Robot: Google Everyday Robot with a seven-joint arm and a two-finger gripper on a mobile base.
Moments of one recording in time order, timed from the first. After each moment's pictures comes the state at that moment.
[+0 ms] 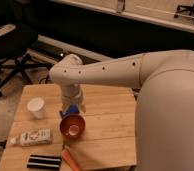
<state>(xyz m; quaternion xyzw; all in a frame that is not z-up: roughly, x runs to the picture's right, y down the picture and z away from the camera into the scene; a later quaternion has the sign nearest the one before) -0.107 0.099 0.703 -0.26 0.23 0.64 0.68</state>
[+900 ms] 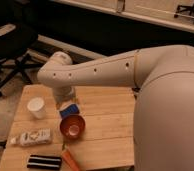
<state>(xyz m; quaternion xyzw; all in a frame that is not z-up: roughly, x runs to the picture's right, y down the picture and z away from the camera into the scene) -0.156 0.061 0.689 -0.21 0.12 0.55 0.80</state>
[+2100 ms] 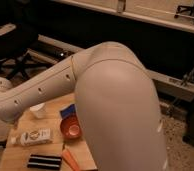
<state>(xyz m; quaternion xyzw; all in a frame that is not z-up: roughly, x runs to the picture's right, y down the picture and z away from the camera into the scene) -0.350 0.121 0.658 -0.21 -0.06 0.20 0.95</state>
